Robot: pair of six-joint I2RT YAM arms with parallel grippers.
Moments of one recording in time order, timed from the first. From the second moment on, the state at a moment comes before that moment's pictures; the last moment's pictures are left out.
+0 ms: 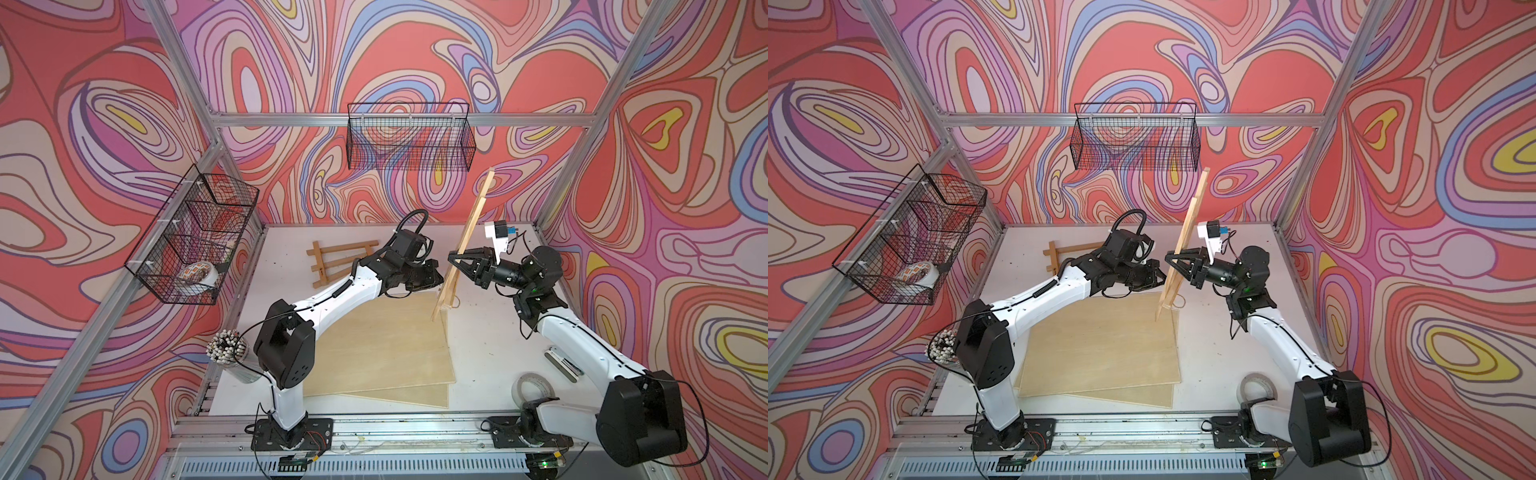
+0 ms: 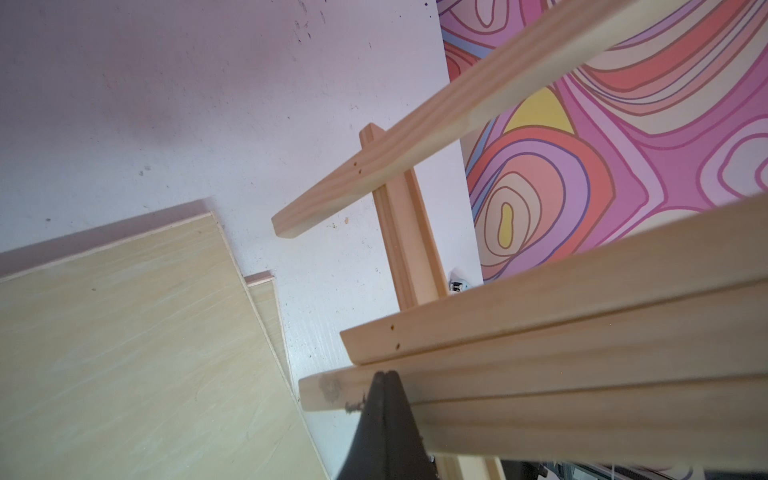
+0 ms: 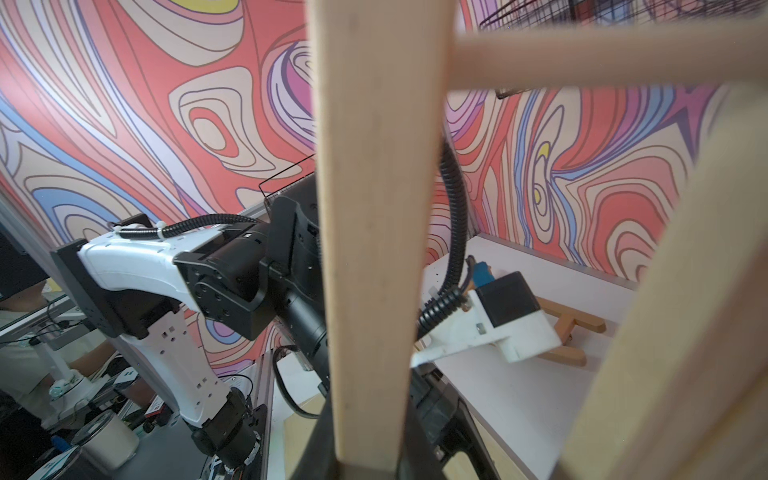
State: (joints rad) left arm -0.72 1.83 1.57 -0.44 0.40 -0.82; right arm 0.16 1.26 0.83 0.57 -1.02 0.50
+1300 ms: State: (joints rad) left arm -0.57 1.17 1.19 -0.80 0.05 -0.46; right arm 0.07 1.63 1.30 -0.33 -0.16 0.38
